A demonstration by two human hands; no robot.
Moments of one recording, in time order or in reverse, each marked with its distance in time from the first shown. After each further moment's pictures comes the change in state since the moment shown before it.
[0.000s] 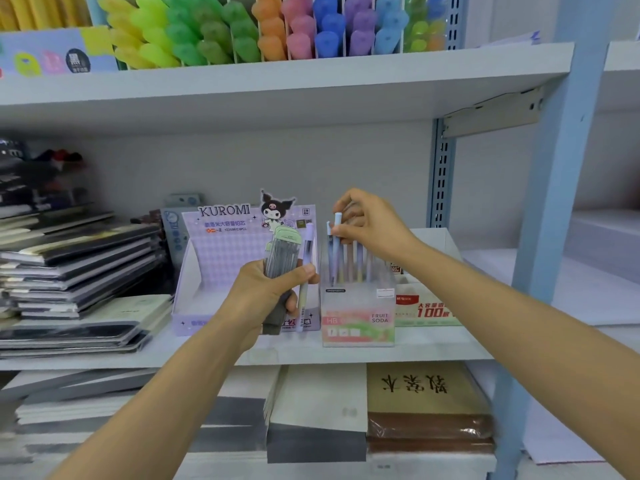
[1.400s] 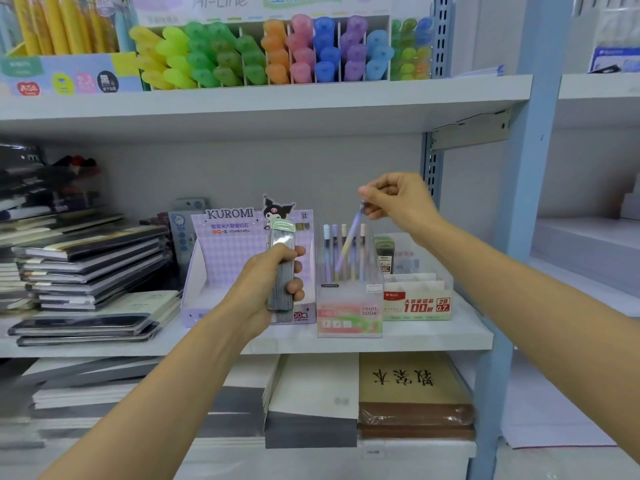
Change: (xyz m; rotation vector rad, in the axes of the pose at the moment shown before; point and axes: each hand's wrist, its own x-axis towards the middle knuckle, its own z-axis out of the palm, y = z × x) left_hand -0.017 0.025 0.013 -0.306 0.028 -0.114; right_hand -0.008 -0.023 -0.051 0.255 0.209 0.120
